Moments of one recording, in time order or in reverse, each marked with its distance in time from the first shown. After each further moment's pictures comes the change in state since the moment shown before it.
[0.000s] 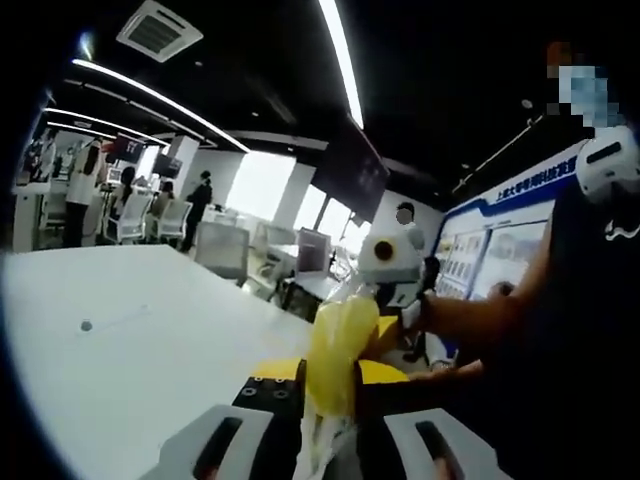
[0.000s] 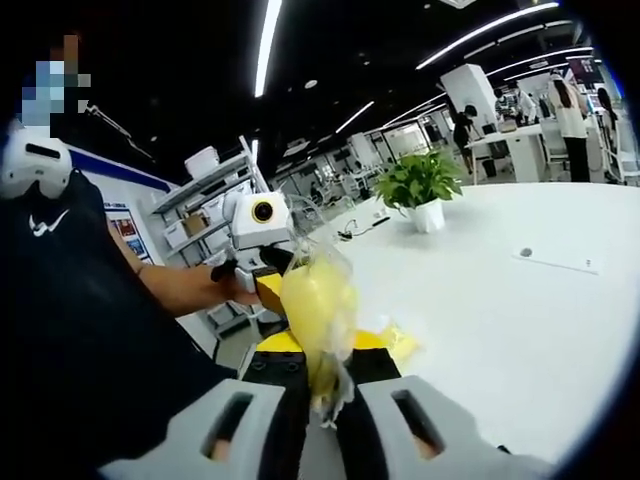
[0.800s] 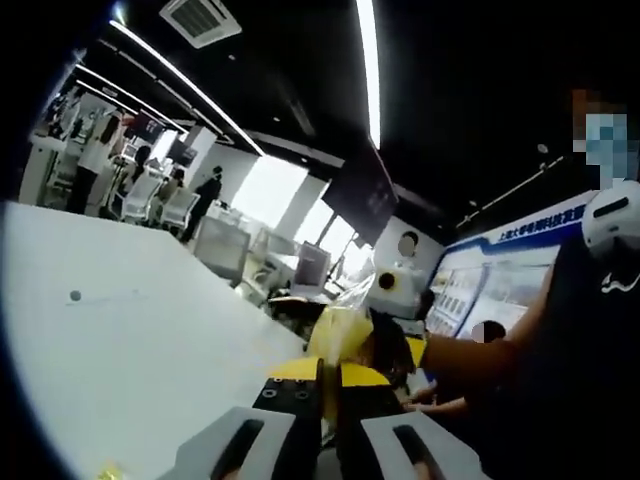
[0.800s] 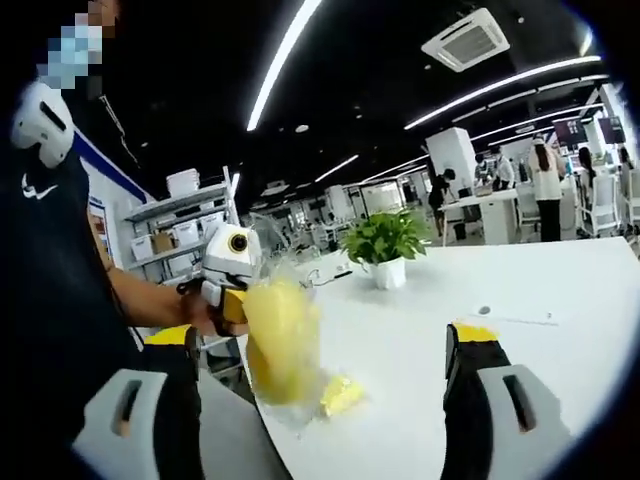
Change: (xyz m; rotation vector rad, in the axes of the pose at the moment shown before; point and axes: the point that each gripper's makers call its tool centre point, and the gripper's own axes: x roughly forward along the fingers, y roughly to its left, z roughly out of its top) left arm 0.005 0.009 0.012 -0.155 -0.096 -0.001; right arm -0.026 -0.040 0.028 -0.167 -0.250 -0.197
